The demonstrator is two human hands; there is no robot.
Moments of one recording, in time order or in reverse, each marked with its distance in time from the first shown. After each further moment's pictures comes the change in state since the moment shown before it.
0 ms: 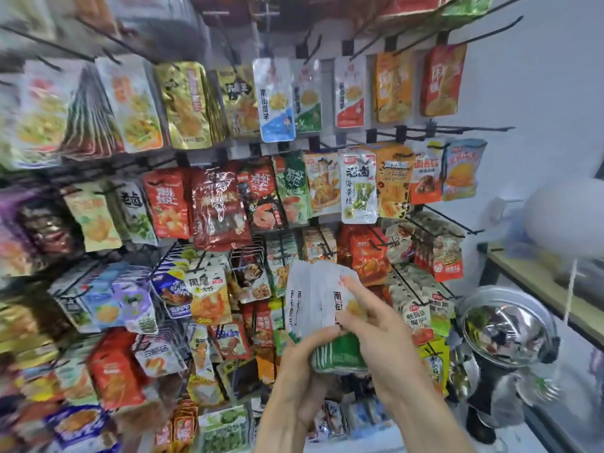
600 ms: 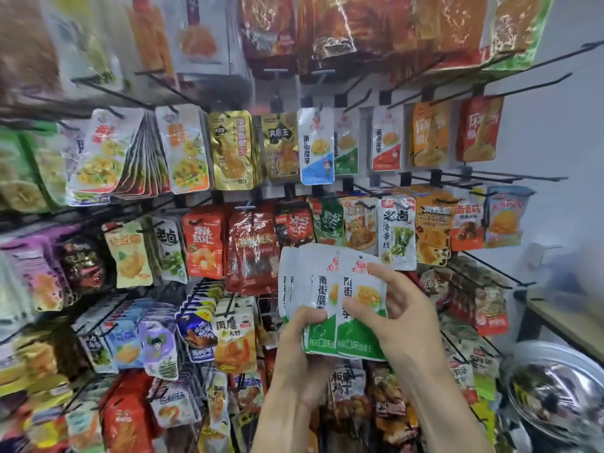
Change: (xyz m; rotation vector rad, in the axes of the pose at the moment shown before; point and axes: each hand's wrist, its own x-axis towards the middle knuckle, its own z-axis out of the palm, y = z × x) left_hand 0.040 0.100 -0.013 -0.097 -0.106 0.189; right_hand 0.056 -0.052 0.051 -0.053 0.059 -0.320
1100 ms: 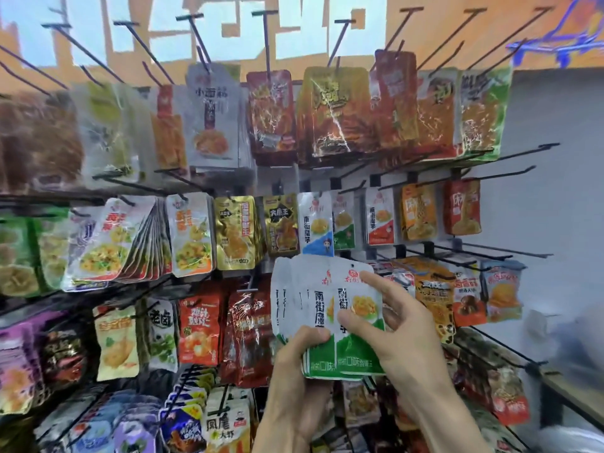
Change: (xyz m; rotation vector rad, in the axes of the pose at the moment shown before) left_hand 0.014 0.077 0.059 0.125 -0.141 0.168; right_hand 0.057 -0.064 0.027 -0.036 -0.014 -0.244
